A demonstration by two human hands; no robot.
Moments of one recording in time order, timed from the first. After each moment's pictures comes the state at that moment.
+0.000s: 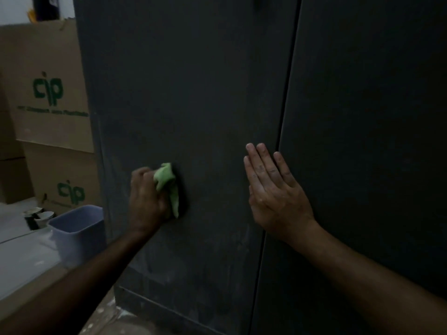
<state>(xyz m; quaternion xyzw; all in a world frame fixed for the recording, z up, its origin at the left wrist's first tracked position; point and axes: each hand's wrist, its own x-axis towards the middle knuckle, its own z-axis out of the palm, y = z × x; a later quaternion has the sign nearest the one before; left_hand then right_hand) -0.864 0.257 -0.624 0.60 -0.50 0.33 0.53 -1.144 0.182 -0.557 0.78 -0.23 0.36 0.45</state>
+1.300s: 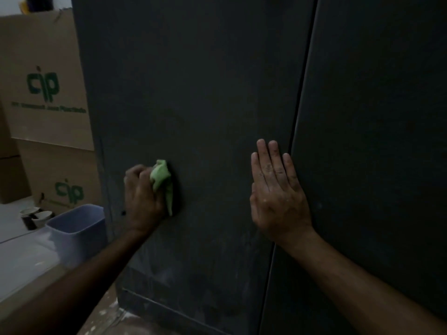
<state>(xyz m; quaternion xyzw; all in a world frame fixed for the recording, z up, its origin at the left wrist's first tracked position) -0.829 0.253 -0.634 0.60 -0.50 0.34 0.52 -1.117 0.192 -0.572 0.76 -0.29 0.42 0.40</state>
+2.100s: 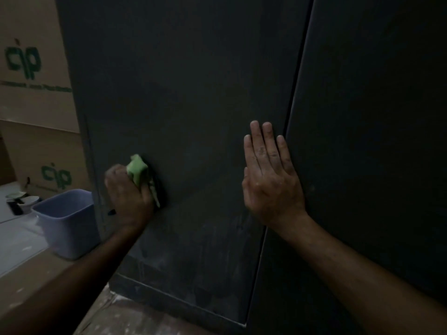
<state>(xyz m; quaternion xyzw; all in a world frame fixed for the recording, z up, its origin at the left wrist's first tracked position) -0.831 0.248 -0.673 0.67 -0.36 0.30 0.58 -1.117 0.190 -0.574 0.76 -0.27 0.42 0.40</state>
